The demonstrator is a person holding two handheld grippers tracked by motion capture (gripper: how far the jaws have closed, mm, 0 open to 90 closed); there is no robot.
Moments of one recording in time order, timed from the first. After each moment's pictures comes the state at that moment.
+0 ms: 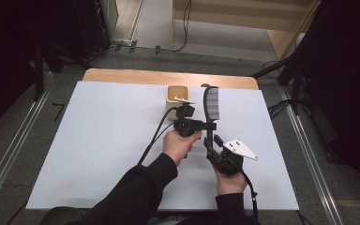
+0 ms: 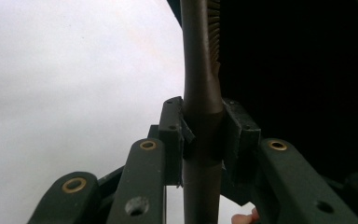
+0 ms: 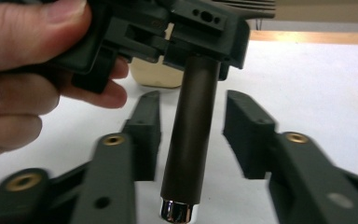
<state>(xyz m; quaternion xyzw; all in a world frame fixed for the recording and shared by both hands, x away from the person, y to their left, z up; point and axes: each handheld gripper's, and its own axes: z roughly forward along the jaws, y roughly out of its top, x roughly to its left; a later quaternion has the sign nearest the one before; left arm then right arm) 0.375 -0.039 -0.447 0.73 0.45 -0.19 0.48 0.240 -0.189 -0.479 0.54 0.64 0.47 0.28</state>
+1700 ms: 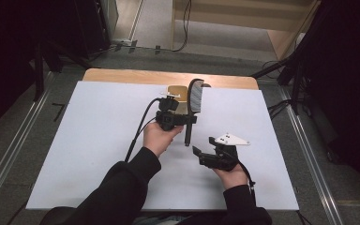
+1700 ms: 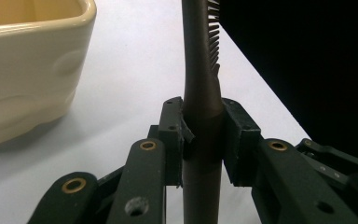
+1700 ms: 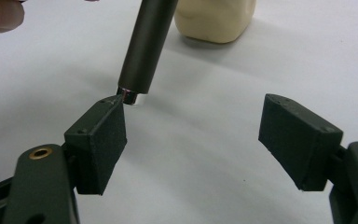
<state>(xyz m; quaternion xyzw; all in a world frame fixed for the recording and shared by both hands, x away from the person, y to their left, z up) 0.386 0.008 -0.427 0.78 0.42 -0.07 0.46 0.263 -0.191 -0.485 0.49 0.73 0.45 0.17</state>
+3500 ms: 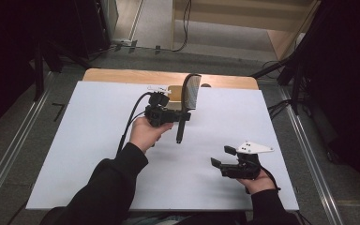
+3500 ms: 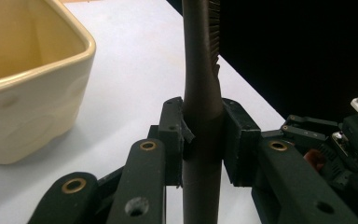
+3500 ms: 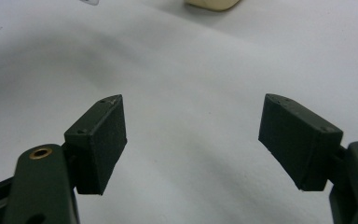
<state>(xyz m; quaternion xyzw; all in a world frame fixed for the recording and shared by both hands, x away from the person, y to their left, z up) 0.389 0.037 -0.404 0.80 0.36 -0.08 0.48 0.238 -0.252 -0.488 0.44 0.77 0.45 0.13</state>
